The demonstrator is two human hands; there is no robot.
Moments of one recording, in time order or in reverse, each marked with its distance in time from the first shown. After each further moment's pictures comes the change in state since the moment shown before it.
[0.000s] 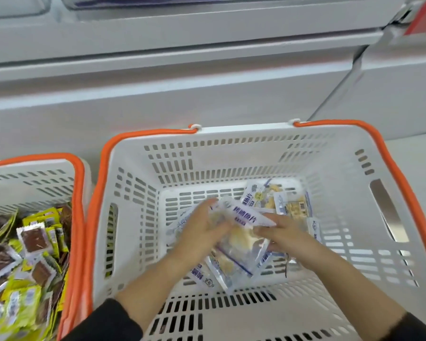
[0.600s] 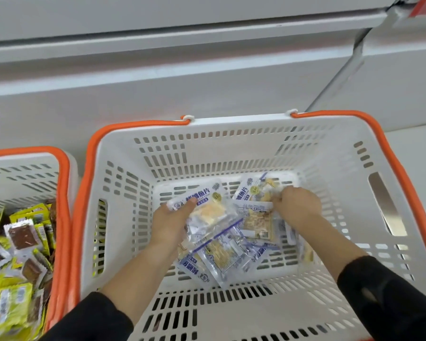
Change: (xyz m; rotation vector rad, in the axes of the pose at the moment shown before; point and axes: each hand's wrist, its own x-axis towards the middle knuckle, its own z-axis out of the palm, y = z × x) left_hand 0.022 -0.030 -0.017 -0.516 0.496 -0.346; right_hand 0.061 0.005 -0.041 -1.190 0.523 0.067
